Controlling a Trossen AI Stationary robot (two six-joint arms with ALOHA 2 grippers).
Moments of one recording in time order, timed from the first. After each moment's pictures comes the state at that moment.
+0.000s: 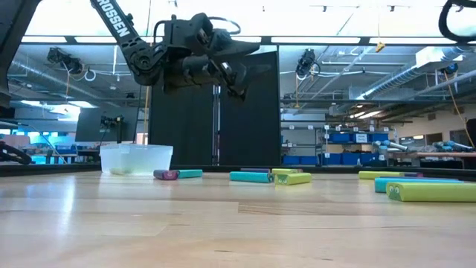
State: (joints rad) left arm 0.35 1.78 0.86 0.96 0.82 -0.35; right arm 0.70 1.24 0.72 -0.83 -0.53 1.12
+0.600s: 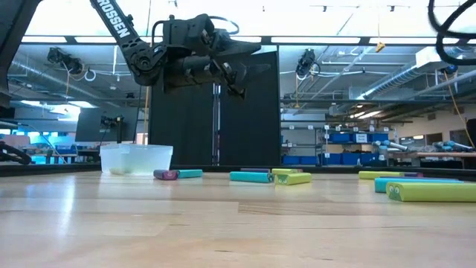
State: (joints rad) left arm 0.36 1.78 0.86 0.99 0.78 -0.35; right arm 0.65 1.24 0.62 -0.71 -0.54 1.18
